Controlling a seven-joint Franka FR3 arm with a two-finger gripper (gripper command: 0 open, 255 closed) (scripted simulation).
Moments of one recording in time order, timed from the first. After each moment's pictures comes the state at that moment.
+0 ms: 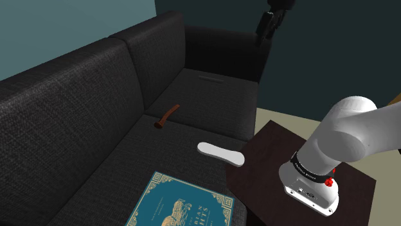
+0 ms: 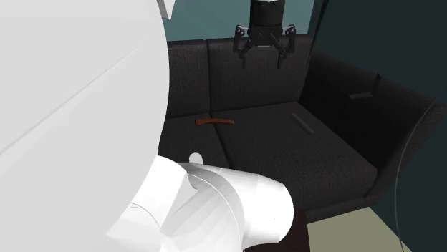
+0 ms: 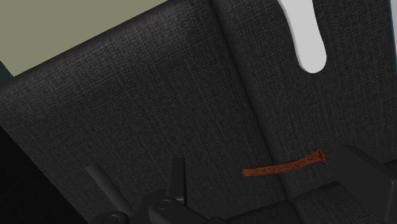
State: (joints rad) arm 0.00 -0.78 -0.07 -2.31 -0.05 1.67 -0.16
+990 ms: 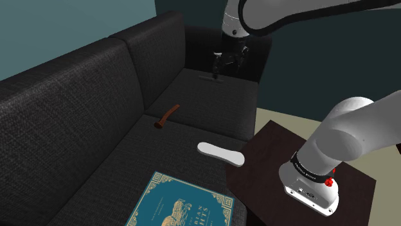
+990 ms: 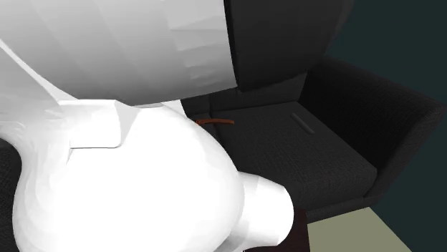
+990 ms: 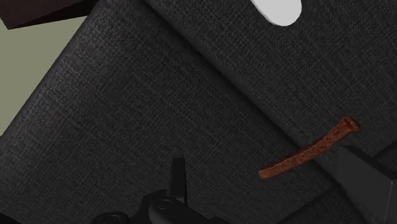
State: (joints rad) arm -0.05 -0.59 0.24 -2.45 0.05 1.99 0.43
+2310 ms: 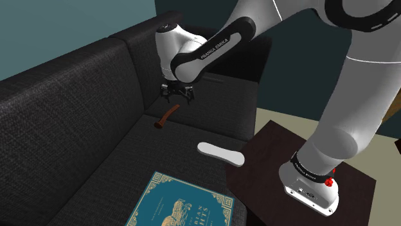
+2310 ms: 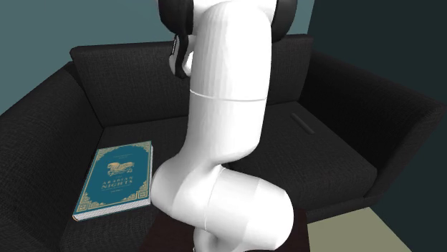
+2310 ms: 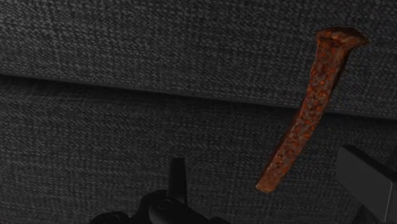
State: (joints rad) arm -0.12 0.27 0.50 -2.03 -0.34 2.24 1.48
